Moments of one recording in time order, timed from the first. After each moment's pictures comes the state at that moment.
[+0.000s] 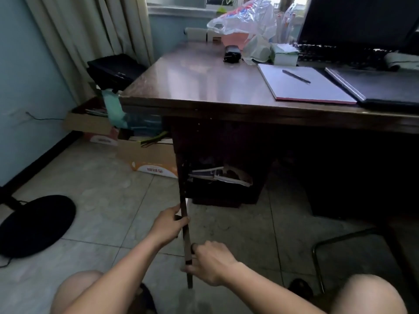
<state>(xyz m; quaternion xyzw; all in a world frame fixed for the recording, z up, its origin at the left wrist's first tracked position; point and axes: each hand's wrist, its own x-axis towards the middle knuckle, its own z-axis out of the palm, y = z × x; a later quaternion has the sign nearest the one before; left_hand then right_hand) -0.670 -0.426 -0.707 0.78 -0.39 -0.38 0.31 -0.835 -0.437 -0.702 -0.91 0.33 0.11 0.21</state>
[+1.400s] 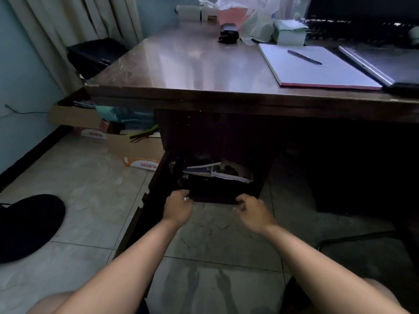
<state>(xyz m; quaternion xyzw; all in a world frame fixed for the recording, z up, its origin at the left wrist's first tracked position) -0.681 -0.524 -0.735 0.81 -0.34 -0.33 0.33 -0.886 -0.596 -0.717 -0.76 0.54 -0.06 0.35</state>
